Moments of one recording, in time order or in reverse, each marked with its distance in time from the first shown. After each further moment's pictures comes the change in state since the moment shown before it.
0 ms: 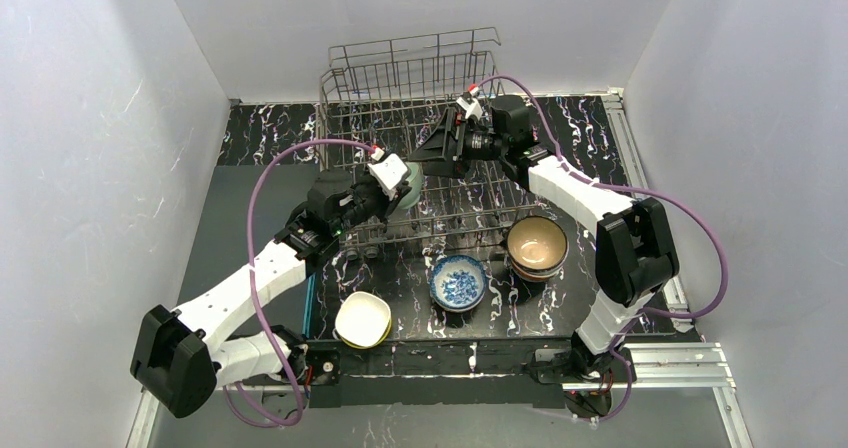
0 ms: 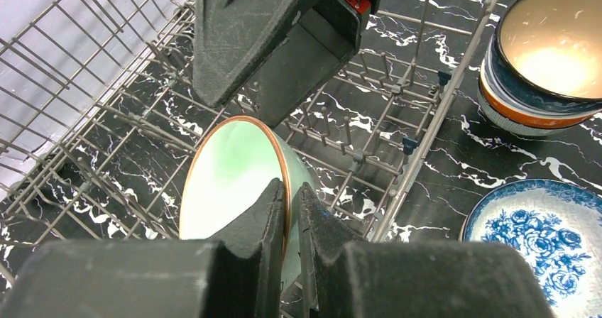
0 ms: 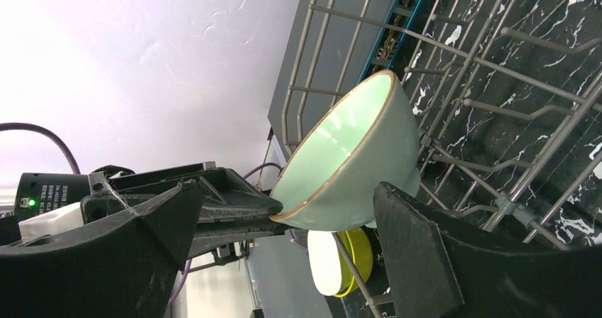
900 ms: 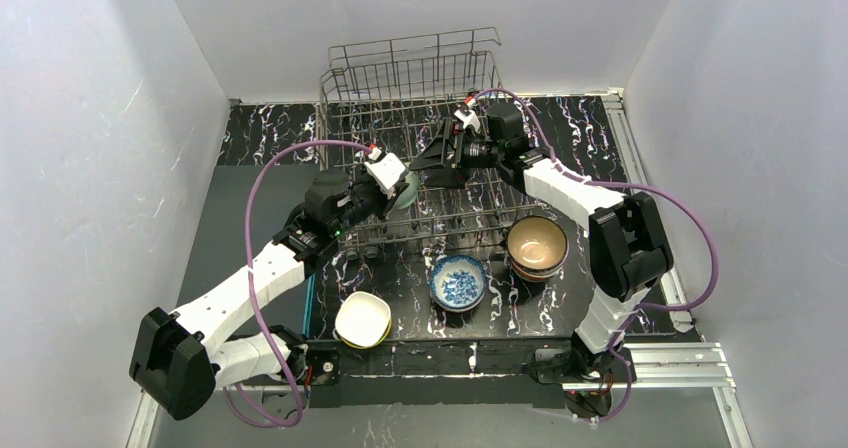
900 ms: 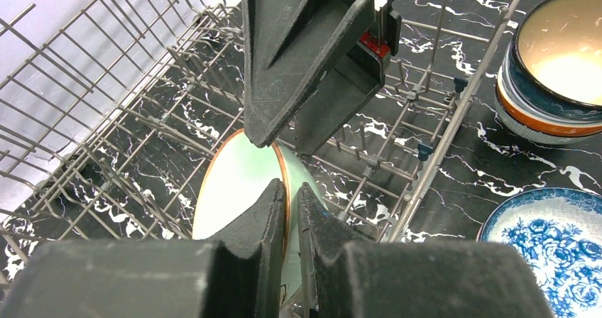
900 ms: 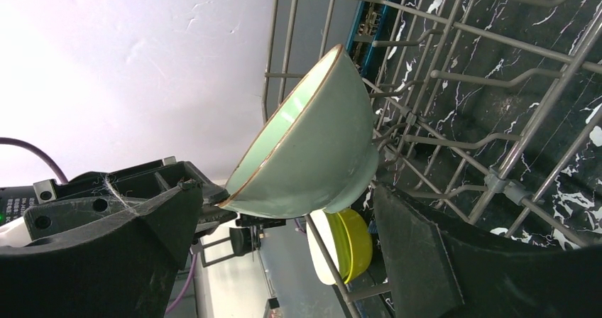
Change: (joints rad) left arm 0.000 -0.011 -0.007 0.025 -0.039 0.016; right arm 0.000 0.036 -0.034 -0.021 -0.014 0.023
